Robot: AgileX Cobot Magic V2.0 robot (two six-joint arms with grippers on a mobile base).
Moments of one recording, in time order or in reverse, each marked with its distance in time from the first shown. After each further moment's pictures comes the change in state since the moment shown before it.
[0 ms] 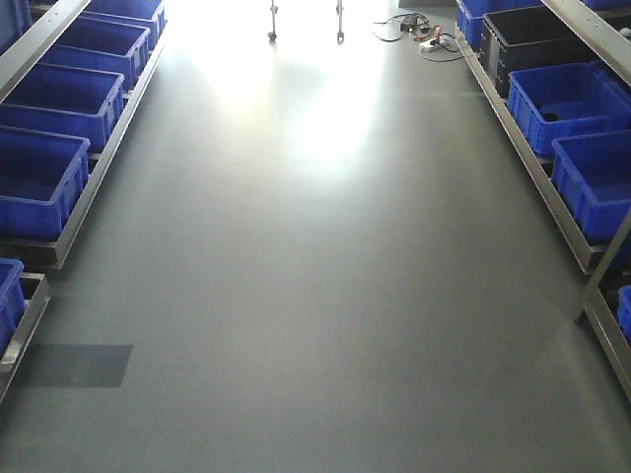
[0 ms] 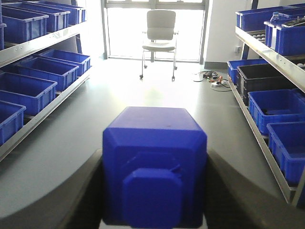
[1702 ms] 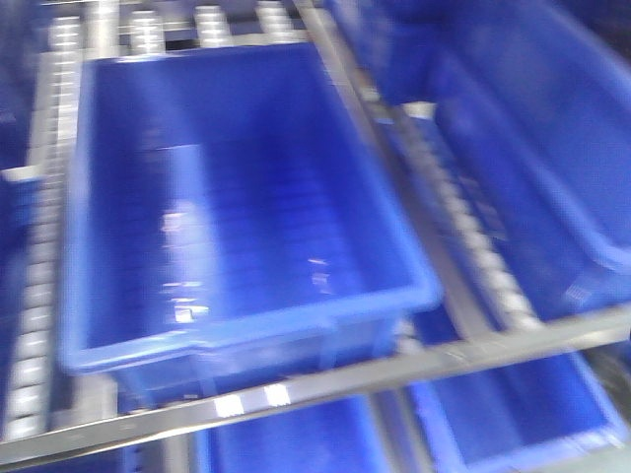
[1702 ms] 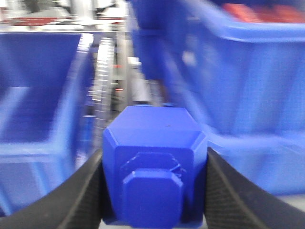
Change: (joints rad) left arm 0.000 0.000 0.000 0.000 0.000 0.000; right arm 0.003 0.000 0.000 0.000 0.000 0.000
